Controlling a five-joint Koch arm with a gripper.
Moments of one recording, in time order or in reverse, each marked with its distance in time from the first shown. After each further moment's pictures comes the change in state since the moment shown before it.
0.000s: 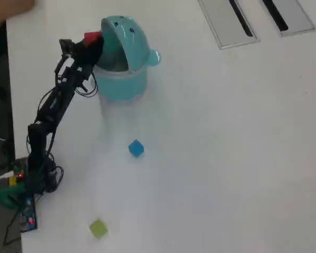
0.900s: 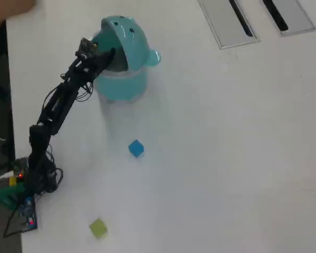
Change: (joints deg) arm 7.1 2.8 -9.9 26.3 26.5
